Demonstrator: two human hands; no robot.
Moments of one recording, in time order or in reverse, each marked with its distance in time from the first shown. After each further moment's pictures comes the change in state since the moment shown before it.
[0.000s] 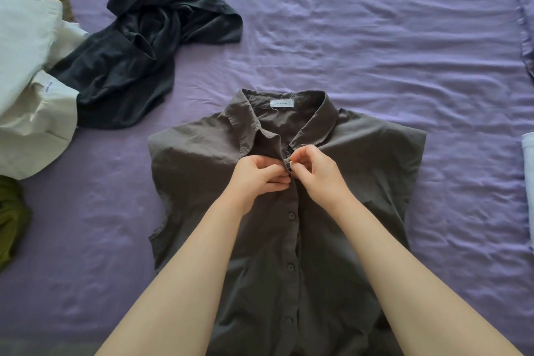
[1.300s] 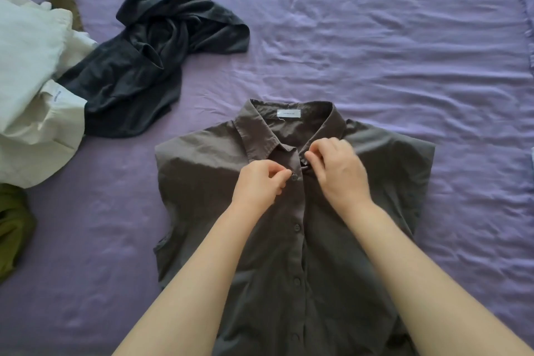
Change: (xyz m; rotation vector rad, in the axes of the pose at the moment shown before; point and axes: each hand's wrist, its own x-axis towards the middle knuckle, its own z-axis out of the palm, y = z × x) left_hand 0.003 0.011 0.001 0.648 0.185 0.208; right_hand 0.016 -0.010 -0.016 -0.650 0.304 -0.351
